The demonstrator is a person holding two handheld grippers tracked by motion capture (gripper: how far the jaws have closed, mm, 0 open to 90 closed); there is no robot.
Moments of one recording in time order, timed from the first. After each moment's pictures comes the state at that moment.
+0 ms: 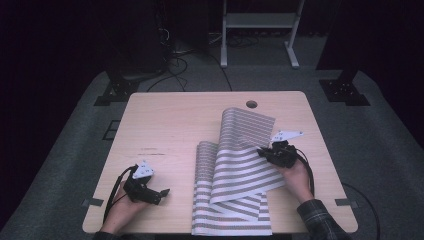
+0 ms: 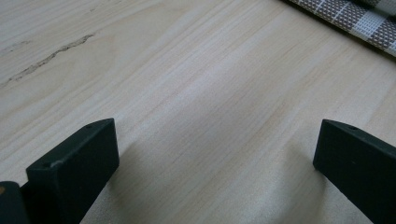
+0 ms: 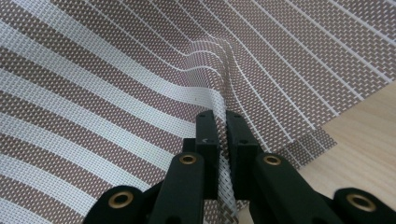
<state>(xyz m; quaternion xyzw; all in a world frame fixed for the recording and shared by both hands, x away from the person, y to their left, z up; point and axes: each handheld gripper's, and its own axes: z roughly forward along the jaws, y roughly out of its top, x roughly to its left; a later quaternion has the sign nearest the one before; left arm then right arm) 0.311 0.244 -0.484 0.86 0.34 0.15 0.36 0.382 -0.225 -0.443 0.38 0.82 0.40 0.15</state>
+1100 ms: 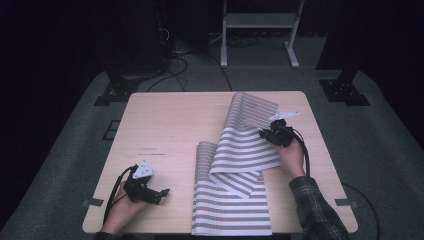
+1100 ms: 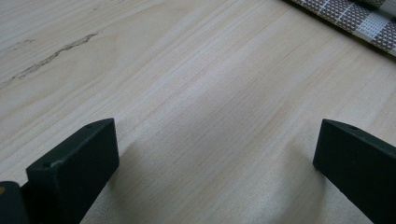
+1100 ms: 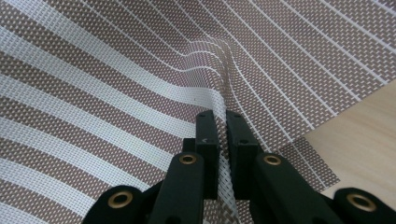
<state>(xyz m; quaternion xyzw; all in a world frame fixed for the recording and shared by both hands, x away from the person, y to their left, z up) 0.310 0.243 -0.484 0.85 0.35 0.15 0.36 0.453 -0.231 -0.437 0.43 0.80 0.38 0.18</state>
